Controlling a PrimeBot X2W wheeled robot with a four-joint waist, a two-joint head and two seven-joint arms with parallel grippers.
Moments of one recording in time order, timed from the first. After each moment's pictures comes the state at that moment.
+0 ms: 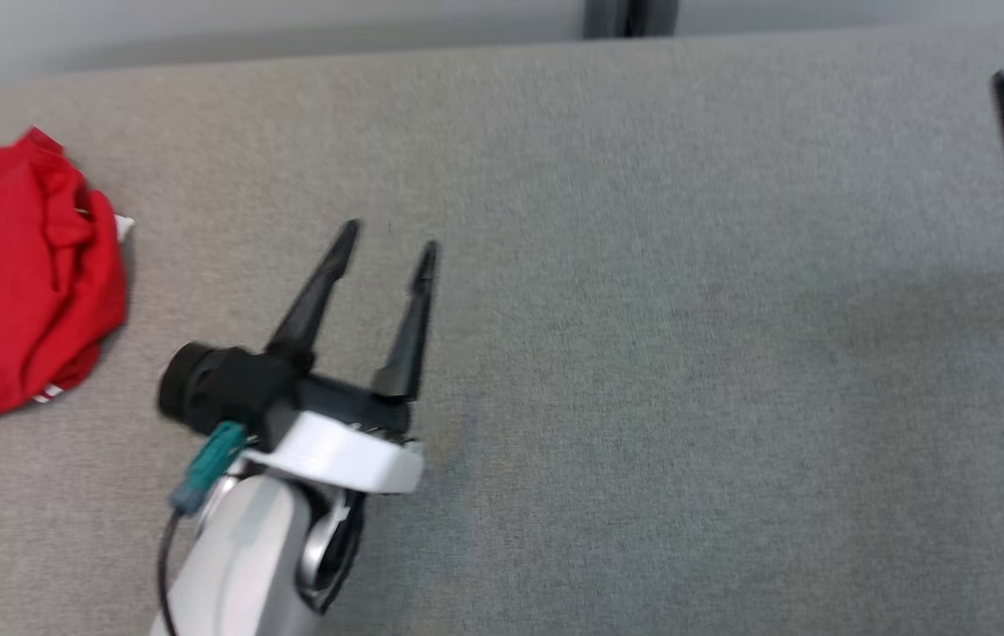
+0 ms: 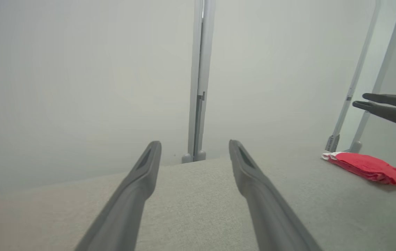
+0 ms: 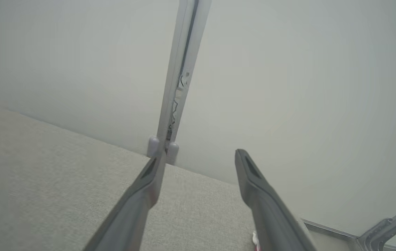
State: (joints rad) left arm -0.34 0.05 -0.30 0.15 -0.24 -0.03 -0.26; right arm -0.85 -0.55 0.47 0.70 0.42 0.13 -0.25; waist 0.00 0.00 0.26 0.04
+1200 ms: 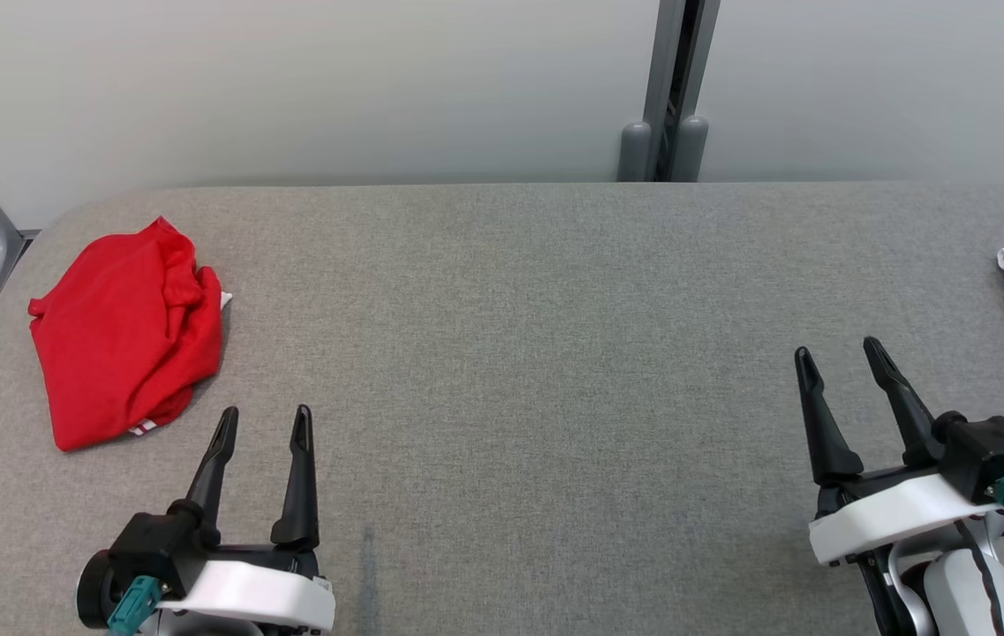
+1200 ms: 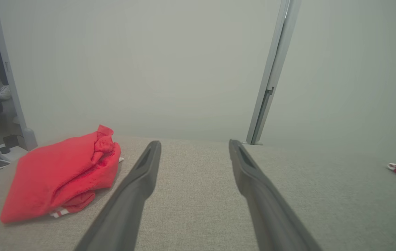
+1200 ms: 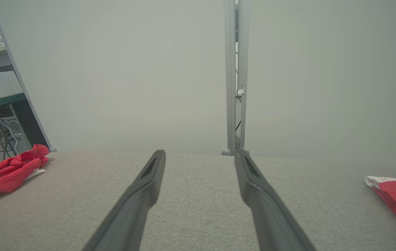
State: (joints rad) left arm -0.02 0.05 -0.11 0.14 -0.26 0.02 -0.26; right arm -0.20 -0.11 0.10 0.29 0.23 0.13 -0.26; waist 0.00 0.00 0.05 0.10
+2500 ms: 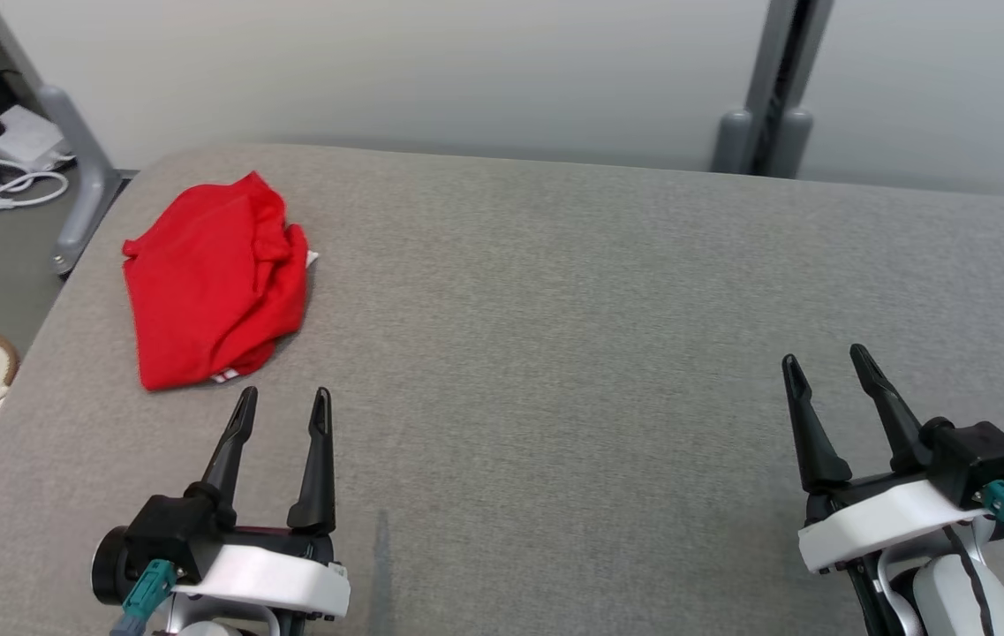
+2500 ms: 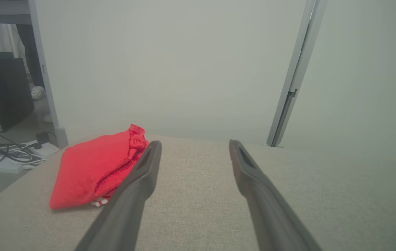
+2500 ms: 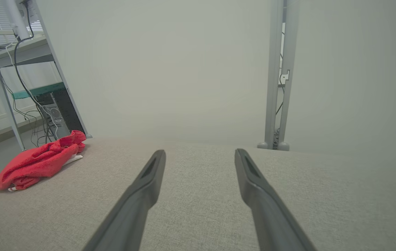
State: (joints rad) left arm -0.05 0.05 -0.14 0.13 -0.25 0.02 -0.26; right arm -0.19 -0.10 0.12 0.29 0.24 0.13 -0.26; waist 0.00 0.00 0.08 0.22
